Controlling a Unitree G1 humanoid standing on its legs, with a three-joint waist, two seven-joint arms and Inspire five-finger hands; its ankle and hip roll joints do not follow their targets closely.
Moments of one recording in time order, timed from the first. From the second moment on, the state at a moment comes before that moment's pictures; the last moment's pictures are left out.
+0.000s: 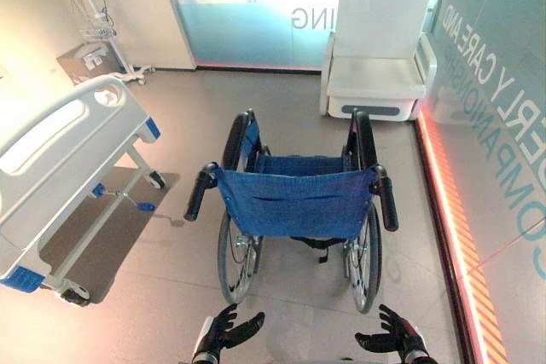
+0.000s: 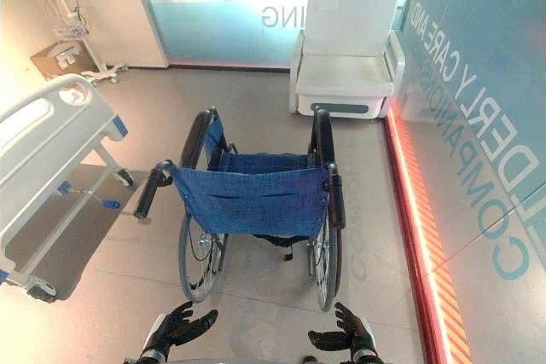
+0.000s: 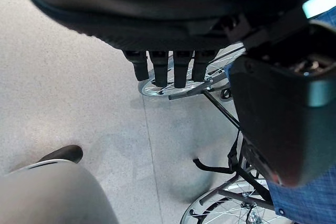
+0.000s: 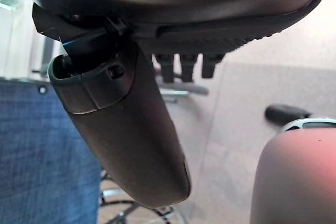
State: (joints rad) left arm 0.08 0.20 -0.30 1.21 -0.04 -0.41 0.18; right arm 0.05 -0.23 0.21 1.22 0.24 -0.39 -0.02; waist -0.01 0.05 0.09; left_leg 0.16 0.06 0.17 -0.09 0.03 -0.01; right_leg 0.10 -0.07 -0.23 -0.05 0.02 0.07
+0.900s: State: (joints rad) left arm 0.08 0.19 -0.10 1.12 -0.39 -0.42 0.15; right arm 0.05 -0.26 0.19 1.11 0.33 -0.33 -0.06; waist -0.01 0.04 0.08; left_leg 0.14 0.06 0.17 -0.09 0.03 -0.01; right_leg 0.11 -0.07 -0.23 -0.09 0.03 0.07
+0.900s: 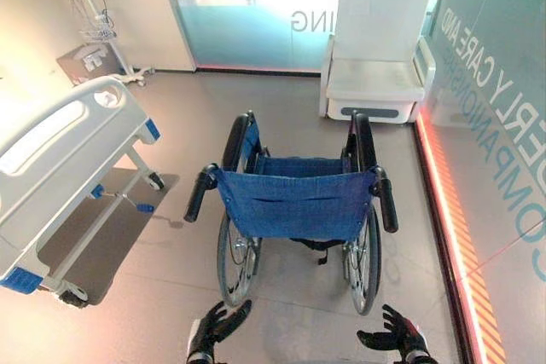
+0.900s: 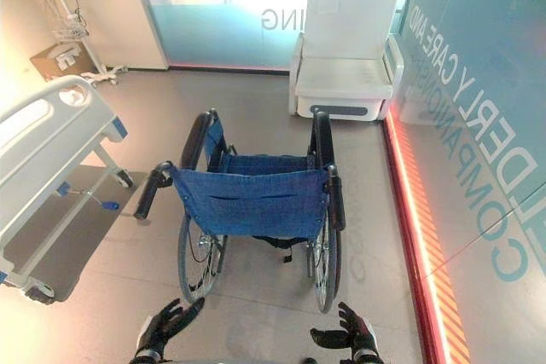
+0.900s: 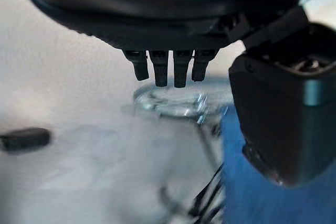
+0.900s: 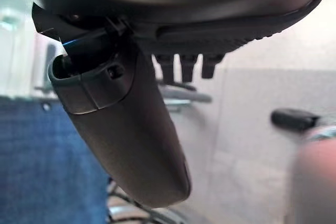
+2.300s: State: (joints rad) left arm -0.08 0.57 0.06 0.27 -0.24 -0.41 0.04; right arm -0.13 -0.53 -0.03 0.17 0.44 -0.16 -0.08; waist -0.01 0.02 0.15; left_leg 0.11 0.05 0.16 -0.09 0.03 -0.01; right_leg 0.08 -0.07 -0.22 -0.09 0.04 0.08
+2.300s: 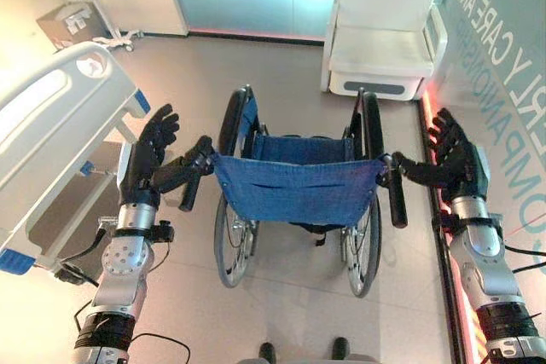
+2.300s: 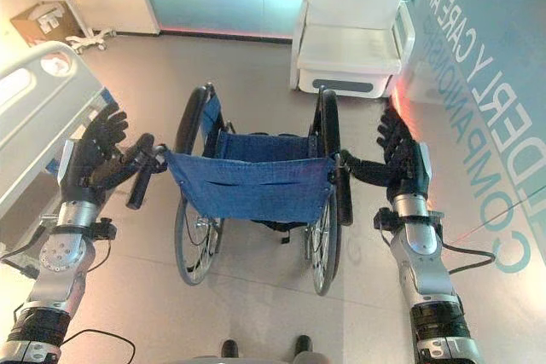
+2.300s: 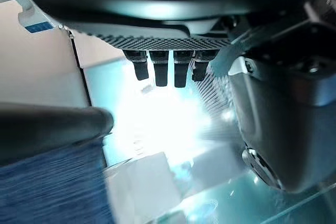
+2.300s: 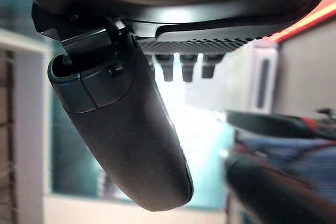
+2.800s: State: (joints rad) left arm 0.00 0.73 0.06 0.27 -0.05 -0.30 -0.08; right arm -0.07 -0.57 -0.03 0.09 0.36 -0.09 0.02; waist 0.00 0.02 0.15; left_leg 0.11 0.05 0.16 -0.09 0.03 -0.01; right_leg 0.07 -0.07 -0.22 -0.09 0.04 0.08
